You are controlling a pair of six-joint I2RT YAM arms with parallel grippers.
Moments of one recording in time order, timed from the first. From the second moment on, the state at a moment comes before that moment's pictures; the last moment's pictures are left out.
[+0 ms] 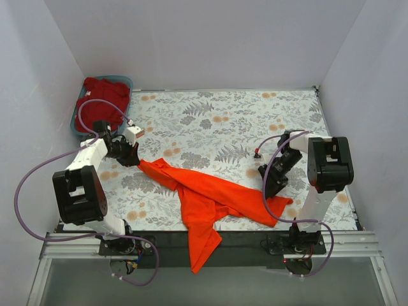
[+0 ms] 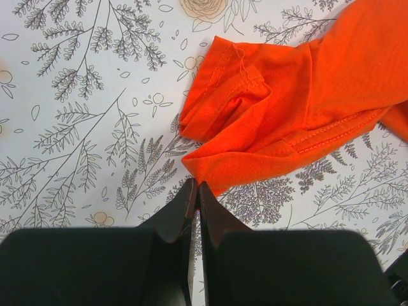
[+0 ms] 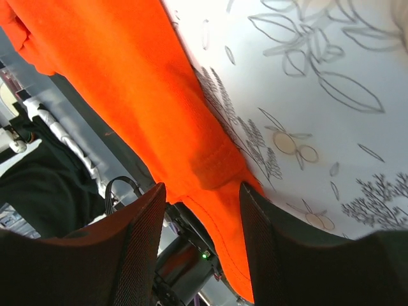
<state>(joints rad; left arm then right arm) 0.20 1.56 1.02 -0.73 0.64 0.79 0.07 1.88 1.06 -1.22 -0.60 -0.68</state>
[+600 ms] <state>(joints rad) 0.20 1.57 1.03 -0.72 0.65 0.77 0.15 1.87 1.17 -1.22 -0.68 -0.68</state>
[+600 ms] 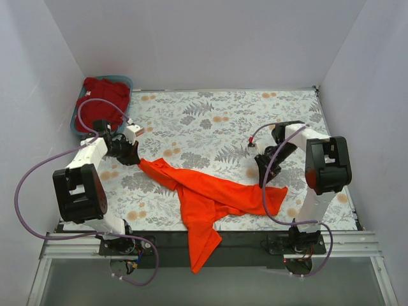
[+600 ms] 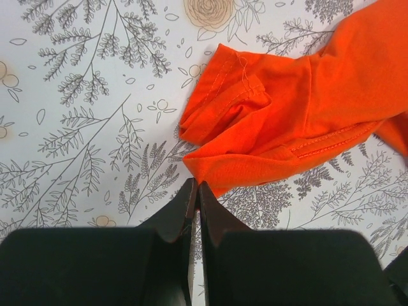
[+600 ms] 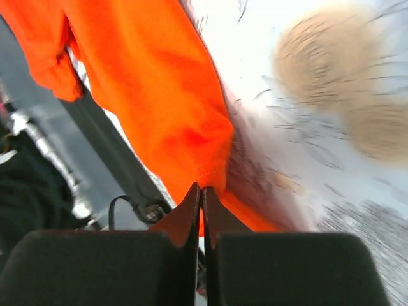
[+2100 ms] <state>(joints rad) 0.24 1.58 1.02 -0.78 0.63 0.88 0.13 1.79 1.25 -1.15 -0.61 -0.84</state>
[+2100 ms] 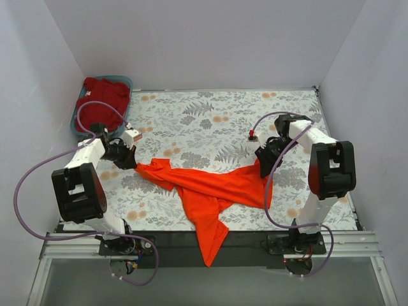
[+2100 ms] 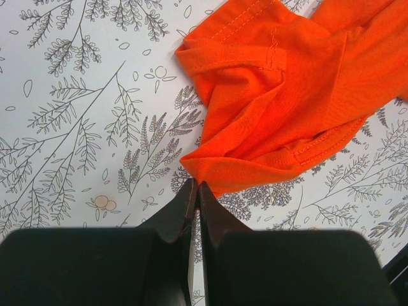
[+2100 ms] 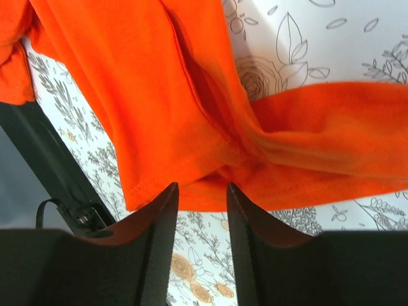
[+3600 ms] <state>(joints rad) 0.24 1.52 1.00 -0.78 0.64 0.89 0.20 1.81 1.24 -1.11 -0.55 -0.86</state>
